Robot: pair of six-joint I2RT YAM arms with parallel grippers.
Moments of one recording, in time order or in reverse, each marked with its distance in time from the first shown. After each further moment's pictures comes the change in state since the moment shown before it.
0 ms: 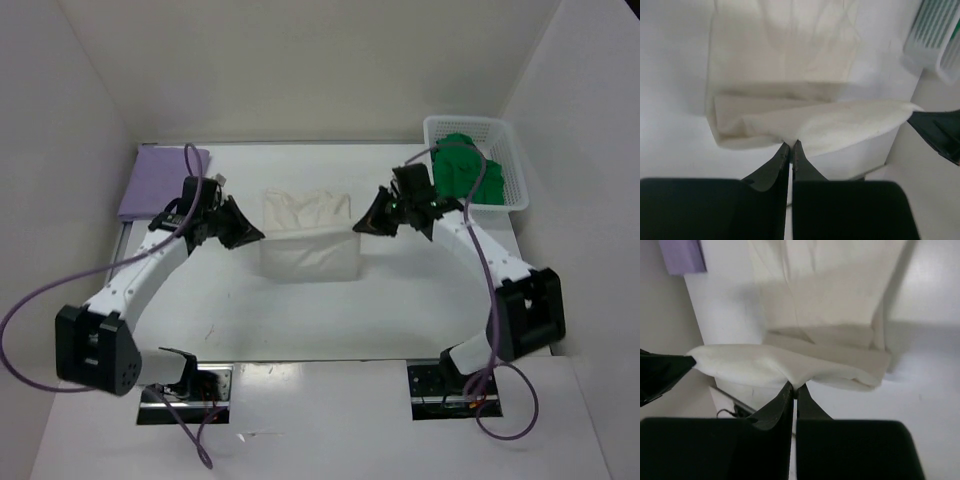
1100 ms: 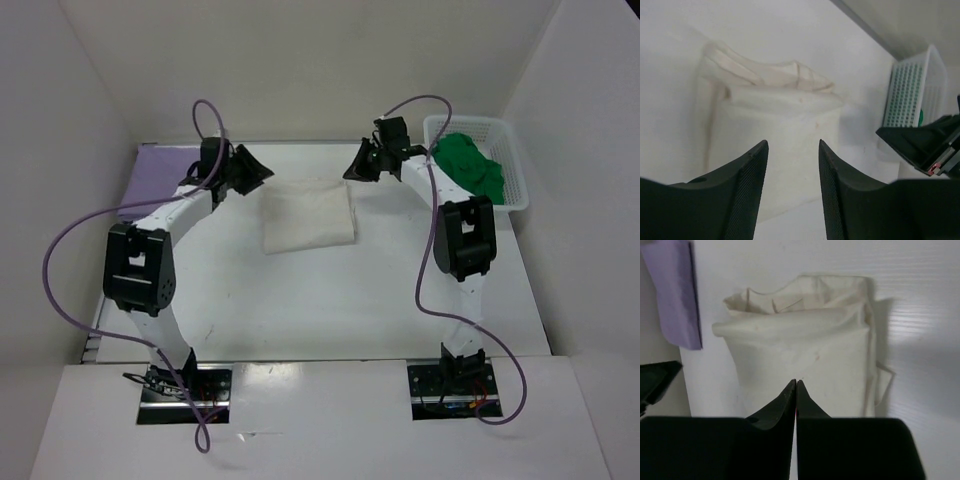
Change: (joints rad) left arm 0.100 0.539 0.342 0.477 -0.133 0.002; right arm -0.101 0.750 0.755 0.082 -0.008 -0.185
